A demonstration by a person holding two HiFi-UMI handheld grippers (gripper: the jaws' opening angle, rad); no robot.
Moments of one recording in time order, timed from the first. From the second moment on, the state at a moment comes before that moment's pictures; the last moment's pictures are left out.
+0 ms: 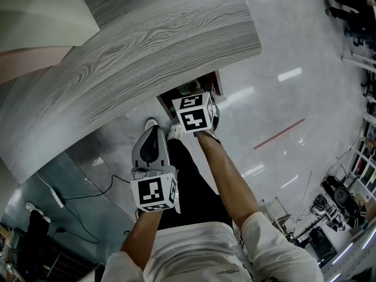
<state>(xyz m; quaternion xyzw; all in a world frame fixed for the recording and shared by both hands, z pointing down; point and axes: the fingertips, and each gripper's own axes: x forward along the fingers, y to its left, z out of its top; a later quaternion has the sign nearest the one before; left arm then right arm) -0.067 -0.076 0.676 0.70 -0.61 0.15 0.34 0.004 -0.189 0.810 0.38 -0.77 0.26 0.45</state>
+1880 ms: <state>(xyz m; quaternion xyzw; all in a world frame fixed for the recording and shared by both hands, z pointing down) -0.053 -0.047 0.565 0.76 -0.58 0.14 0.27 0.025 -0.154 0.635 0.45 -0.81 0.23 0.29</state>
